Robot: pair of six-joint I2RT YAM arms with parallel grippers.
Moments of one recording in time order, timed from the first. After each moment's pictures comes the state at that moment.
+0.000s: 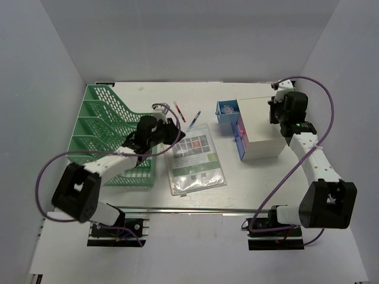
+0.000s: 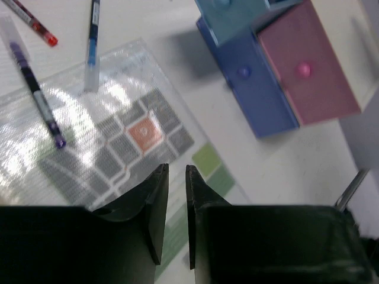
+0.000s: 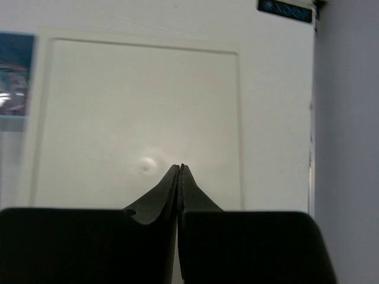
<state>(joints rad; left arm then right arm) -0.49 1.36 0.74 0.25 0.27 -0.46 0.06 1.31 1.06 -0.21 -0.07 -0.20</state>
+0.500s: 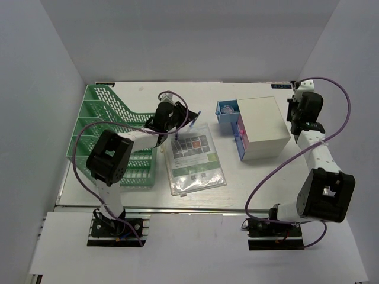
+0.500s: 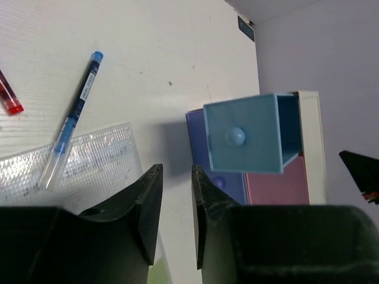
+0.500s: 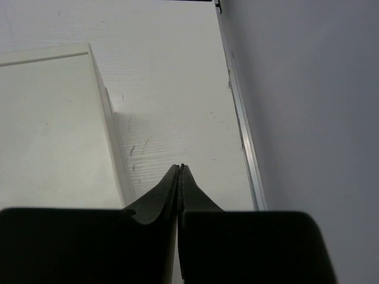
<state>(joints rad) -0.50 1.87 1.09 0.49 0.13 -0.95 -0.15 1.38 1.03 -0.08 0.07 -0.18</state>
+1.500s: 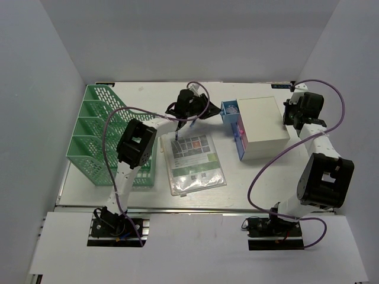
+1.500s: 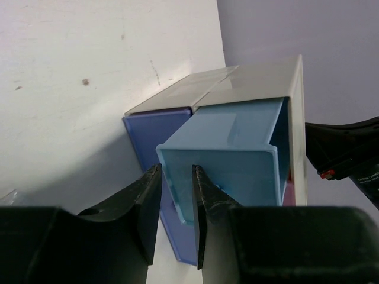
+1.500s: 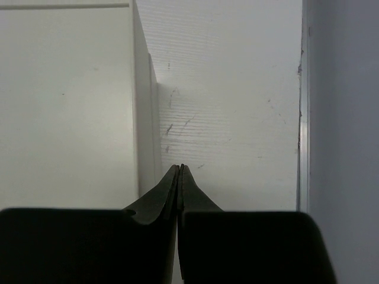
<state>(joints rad) -0.55 2.33 1.67 0.35 0.44 -1.00 -0.20 1.52 1.08 -0.15 -0.19 -0.21</state>
